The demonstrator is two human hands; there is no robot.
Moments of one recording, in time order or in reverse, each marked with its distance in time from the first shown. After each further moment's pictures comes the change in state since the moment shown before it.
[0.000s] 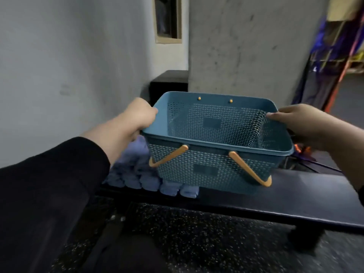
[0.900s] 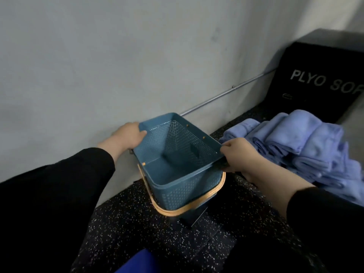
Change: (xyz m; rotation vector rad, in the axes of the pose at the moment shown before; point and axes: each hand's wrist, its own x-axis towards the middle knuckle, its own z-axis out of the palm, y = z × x) left_hand -0.056 -0.497 -0.213 0.532 0.050 -0.517; right_hand -0.073 -0.125 0.534 -0.683 -0.774 -0.532
